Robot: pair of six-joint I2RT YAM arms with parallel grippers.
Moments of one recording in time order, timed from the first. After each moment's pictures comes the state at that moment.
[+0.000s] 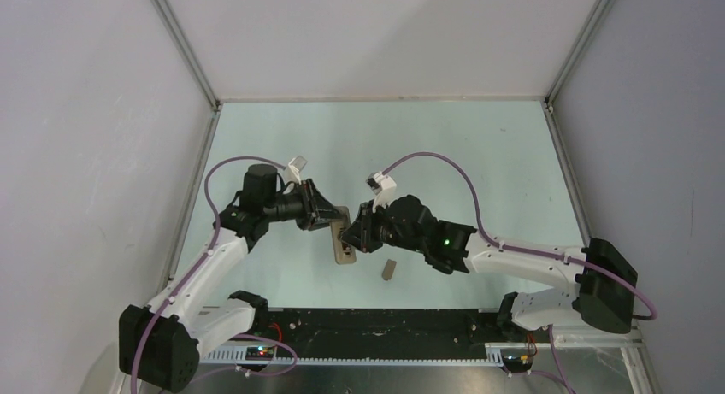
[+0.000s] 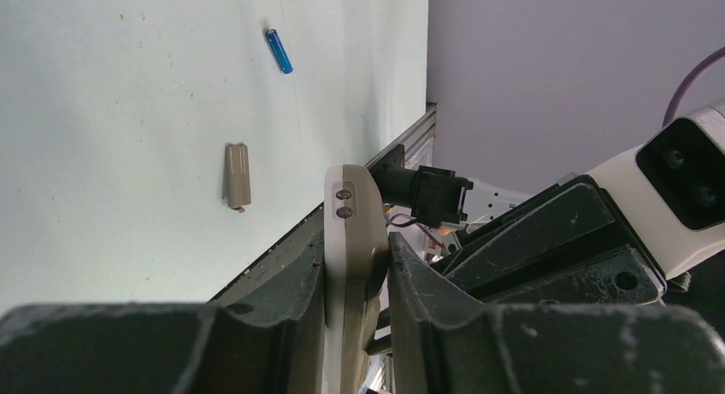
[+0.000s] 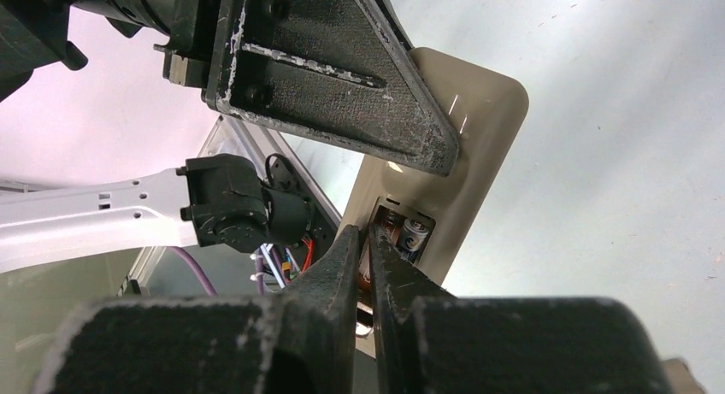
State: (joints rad) left arm -0.30 1.00 0.70 -0.31 0.77 -0.89; right arm 1.13 1.30 0.87 0.11 0.00 0.73
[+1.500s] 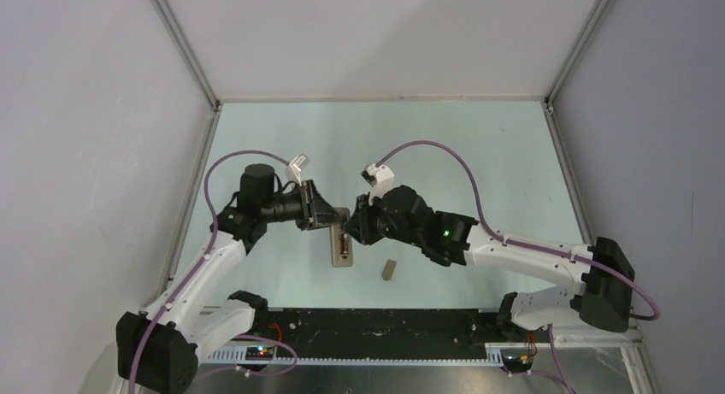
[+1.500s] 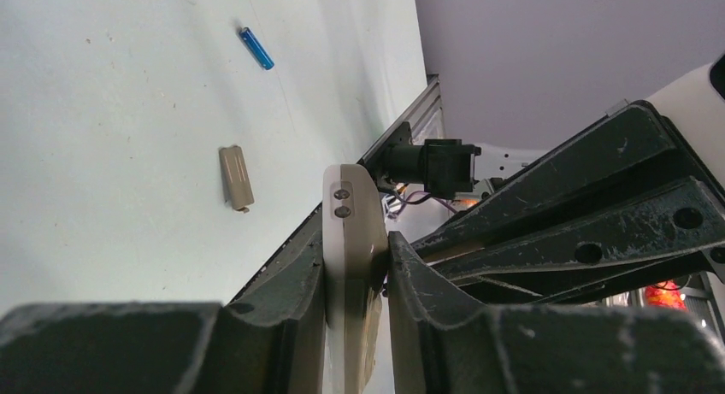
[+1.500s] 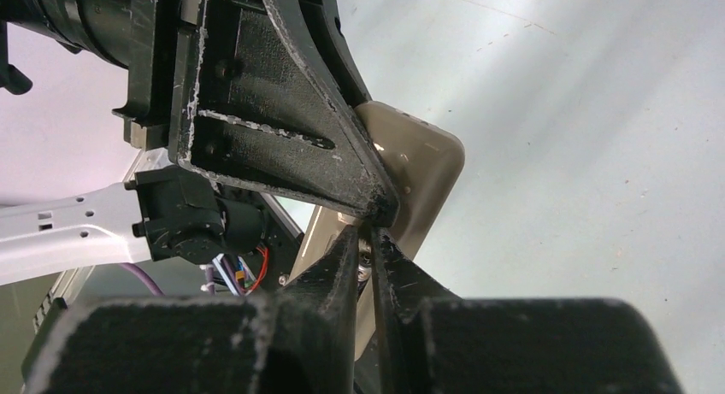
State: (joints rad) left arm -0.31 0.97 0.70 -0.30 0.85 -0.77; right arm 1.13 1.31 1.02 -0.09 0.09 0.62
